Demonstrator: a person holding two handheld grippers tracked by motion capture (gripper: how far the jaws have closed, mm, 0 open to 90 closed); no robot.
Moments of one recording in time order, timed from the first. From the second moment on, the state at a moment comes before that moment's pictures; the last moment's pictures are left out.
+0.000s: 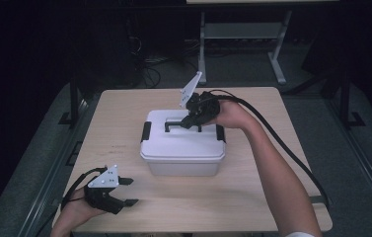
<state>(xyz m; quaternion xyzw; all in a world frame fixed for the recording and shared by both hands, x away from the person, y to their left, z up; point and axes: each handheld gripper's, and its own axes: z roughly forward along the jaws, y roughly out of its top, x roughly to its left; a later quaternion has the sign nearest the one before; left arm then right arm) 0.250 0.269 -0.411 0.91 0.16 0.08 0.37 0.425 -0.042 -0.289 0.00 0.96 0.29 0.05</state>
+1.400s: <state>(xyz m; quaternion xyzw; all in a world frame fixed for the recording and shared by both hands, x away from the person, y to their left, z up) 0.250 0.265 -0.414 0.92 0.16 0.07 0.36 0.393 -0.129 -0.284 0.10 0.93 0.34 0.06</state>
